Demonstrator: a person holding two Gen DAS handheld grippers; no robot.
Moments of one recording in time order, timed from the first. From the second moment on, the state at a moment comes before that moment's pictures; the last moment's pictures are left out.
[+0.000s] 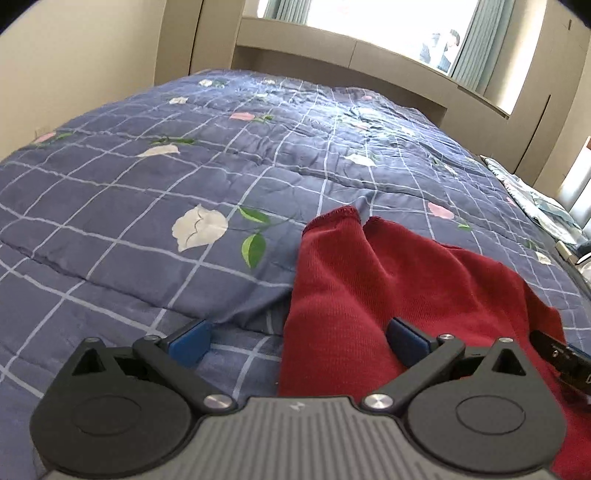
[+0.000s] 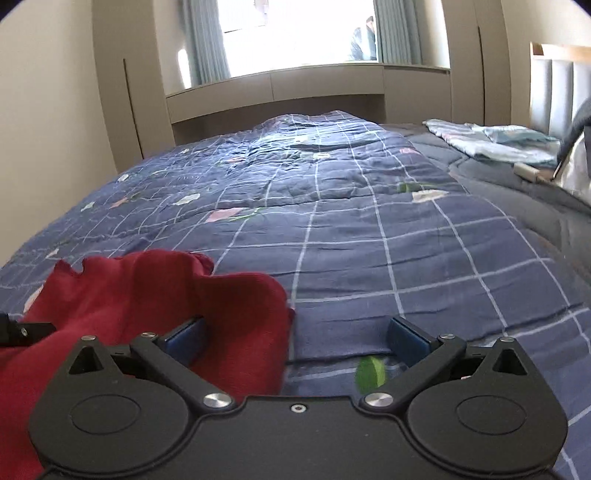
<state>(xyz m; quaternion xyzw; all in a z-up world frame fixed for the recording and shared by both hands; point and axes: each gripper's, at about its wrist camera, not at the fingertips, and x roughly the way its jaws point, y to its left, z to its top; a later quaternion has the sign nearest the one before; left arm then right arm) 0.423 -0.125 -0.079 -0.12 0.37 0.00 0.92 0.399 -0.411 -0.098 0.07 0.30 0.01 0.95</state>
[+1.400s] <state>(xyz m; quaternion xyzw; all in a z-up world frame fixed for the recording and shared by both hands) 0.361 -0.096 -0.071 -0.16 0.36 -0.15 0.91 0.321 -0.409 -0.079 0.13 0.27 0.05 0.95</state>
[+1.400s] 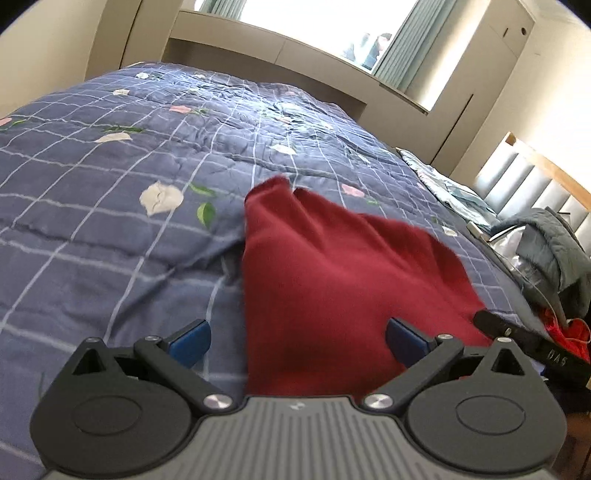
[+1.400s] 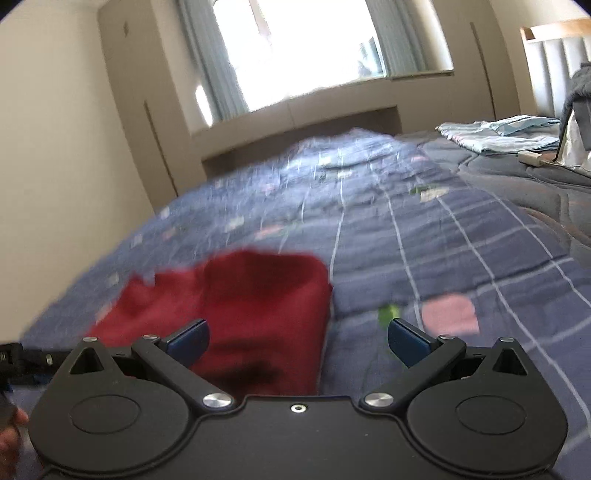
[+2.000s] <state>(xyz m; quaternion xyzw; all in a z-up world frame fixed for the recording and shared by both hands) 0.356 -0.096 -0.072 -0.16 0.37 -0.14 0.90 0.308 -0.411 -0.091 0.12 0.28 0.04 0.95</state>
